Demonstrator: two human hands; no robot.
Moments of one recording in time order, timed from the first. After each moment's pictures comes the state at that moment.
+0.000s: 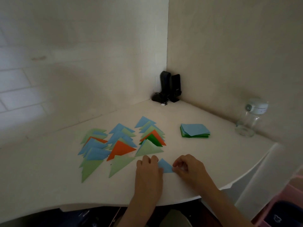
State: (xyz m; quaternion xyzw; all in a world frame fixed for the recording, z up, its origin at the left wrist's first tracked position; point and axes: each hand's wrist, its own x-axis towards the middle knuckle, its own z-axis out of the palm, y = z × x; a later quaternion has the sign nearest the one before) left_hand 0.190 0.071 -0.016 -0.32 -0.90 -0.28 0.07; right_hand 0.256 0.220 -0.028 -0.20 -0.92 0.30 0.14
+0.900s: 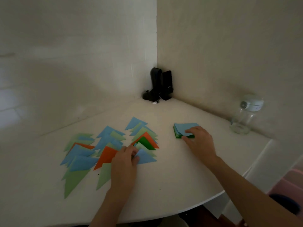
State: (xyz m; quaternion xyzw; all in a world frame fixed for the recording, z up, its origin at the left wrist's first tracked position) left_hand 0.110 0.067 -0.026 -0.31 -0.85 -0.40 0.13; right_hand 0.205 0.317 -0.020 -0.30 -0.89 0.19 0.29
